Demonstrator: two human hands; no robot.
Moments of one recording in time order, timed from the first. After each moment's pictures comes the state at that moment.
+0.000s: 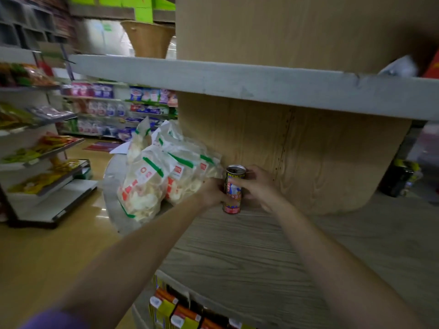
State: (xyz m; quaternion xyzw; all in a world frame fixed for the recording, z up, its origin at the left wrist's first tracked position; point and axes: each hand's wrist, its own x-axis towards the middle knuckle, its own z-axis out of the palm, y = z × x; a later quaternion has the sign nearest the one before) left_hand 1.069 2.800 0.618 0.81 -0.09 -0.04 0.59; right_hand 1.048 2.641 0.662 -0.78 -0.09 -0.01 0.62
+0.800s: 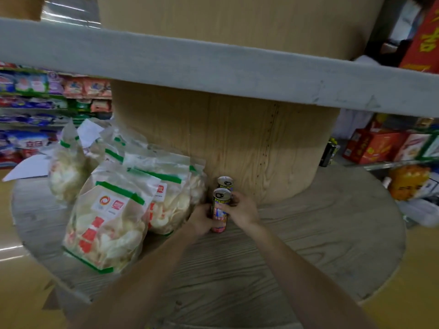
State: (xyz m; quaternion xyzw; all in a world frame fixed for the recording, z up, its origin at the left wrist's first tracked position) left_hand 1.159 2.833 0.509 0.74 -0.18 -0.16 0.62; right_hand 1.087 2.709 0.575 -0.85 0.11 -0.15 0.49
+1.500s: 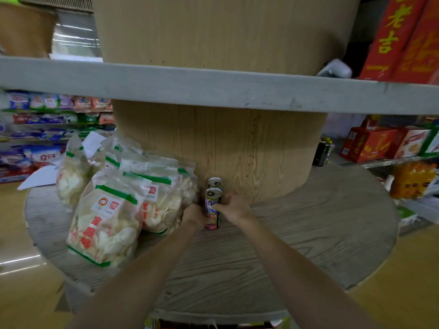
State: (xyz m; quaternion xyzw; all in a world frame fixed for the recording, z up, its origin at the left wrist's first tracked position) left_hand 1.136 2.824 0.536 0.90 -0.07 -0.07 0.43; right_hand 1.063 2.691 0.594 -0.90 0.11 -0.11 0.40
